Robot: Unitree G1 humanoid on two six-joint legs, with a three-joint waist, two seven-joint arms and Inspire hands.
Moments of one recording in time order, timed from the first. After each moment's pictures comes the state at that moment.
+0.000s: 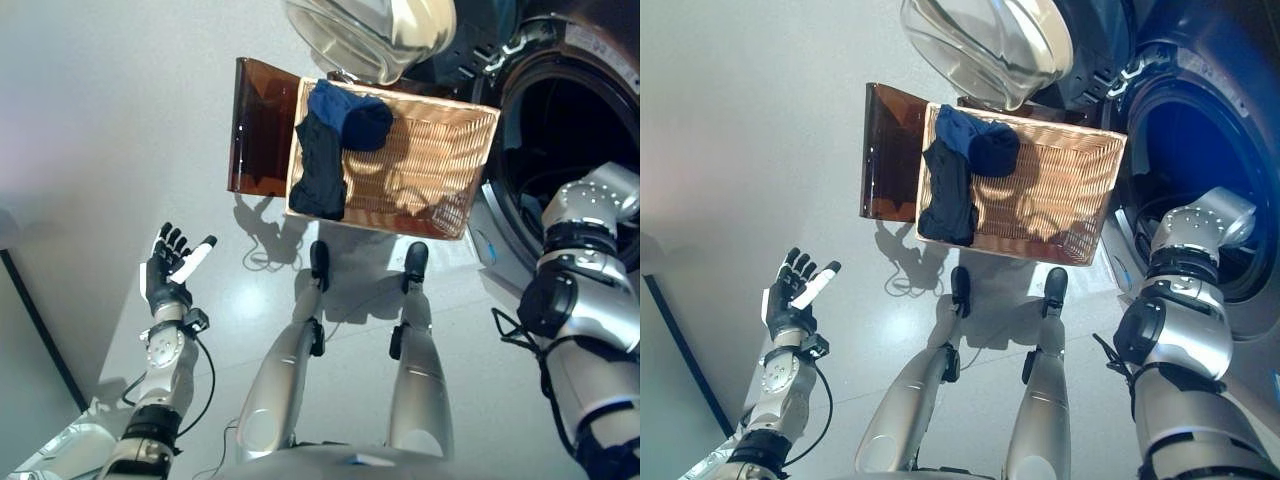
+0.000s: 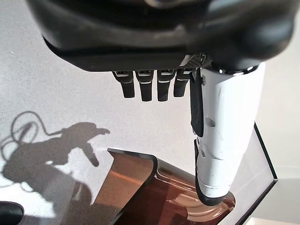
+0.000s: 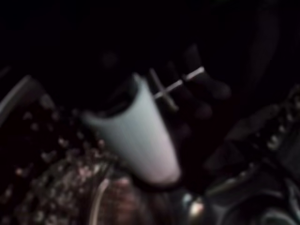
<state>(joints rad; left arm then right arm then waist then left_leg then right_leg) -0.07 0.28 -0.02 0.48 -0.55 -0.35 0.26 -1.05 -0.56 -0.51 0.98 1.34 -0.63 -0.64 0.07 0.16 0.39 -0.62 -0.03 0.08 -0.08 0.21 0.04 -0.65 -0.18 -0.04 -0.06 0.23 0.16</state>
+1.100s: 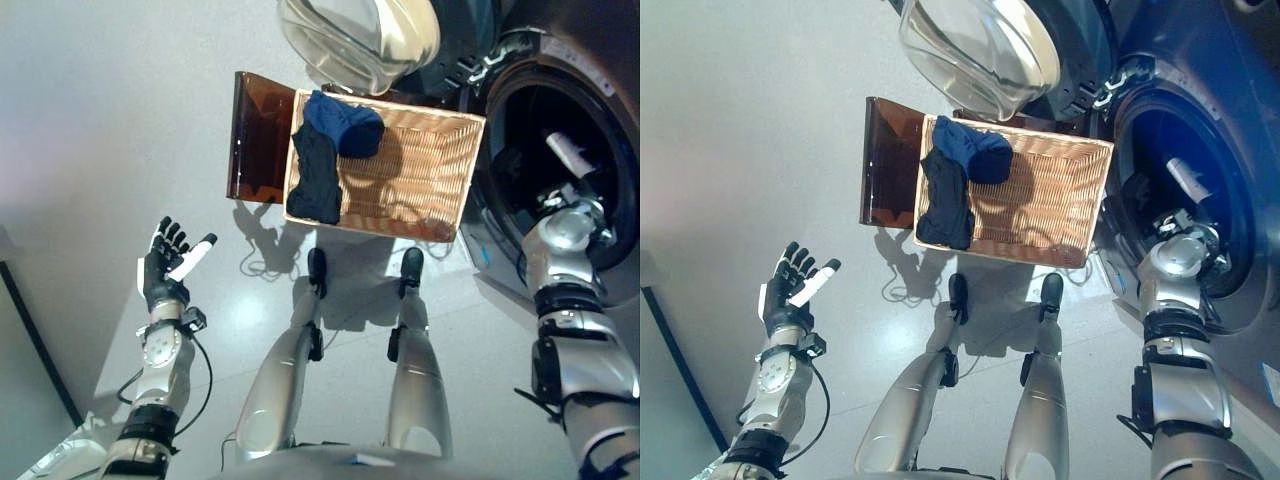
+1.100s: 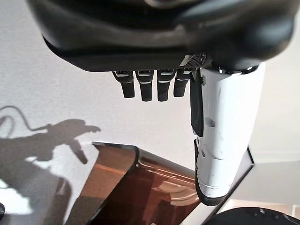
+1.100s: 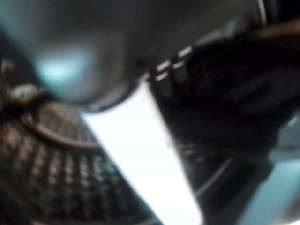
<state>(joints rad) -0.06 0.29 0.01 0.47 -0.50 -0.38 0.23 -0.67 -0.60 -0.11 0.88 0.15 -0.17 -0.59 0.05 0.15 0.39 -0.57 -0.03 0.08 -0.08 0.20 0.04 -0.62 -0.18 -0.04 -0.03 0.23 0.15</state>
